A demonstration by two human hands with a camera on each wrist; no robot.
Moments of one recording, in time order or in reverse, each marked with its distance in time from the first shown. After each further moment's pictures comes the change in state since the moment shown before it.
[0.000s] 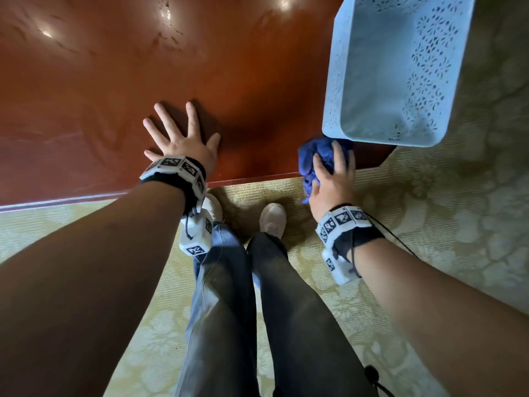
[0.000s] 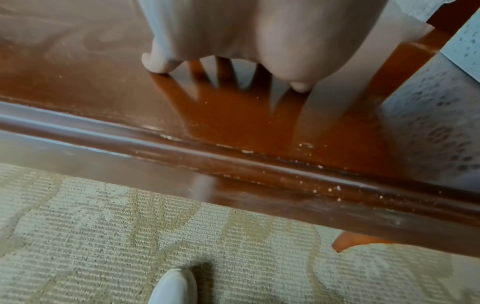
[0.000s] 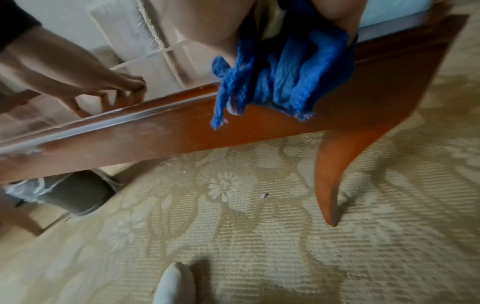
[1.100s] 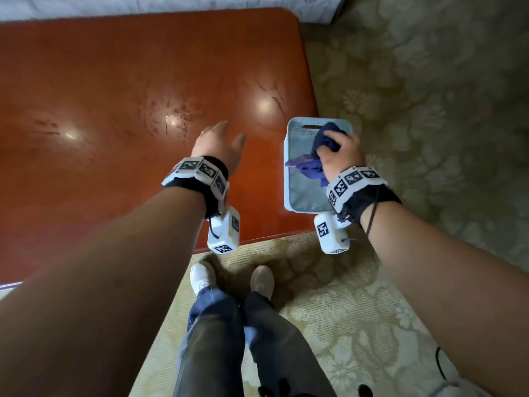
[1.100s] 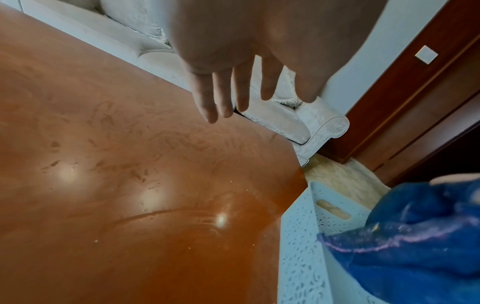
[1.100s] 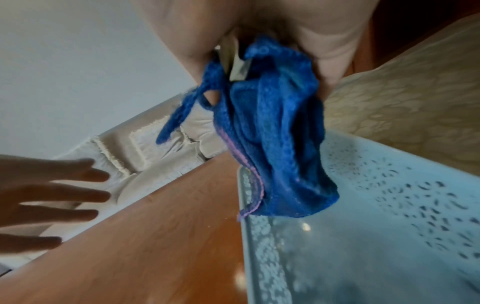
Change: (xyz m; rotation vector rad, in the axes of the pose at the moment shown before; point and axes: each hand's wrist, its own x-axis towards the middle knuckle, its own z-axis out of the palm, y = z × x) left_hand -0.056 0.116 -0.197 -0.374 0.108 0.319; right_hand 0.088 -0.036 -0.231 0.557 0.225 0.306
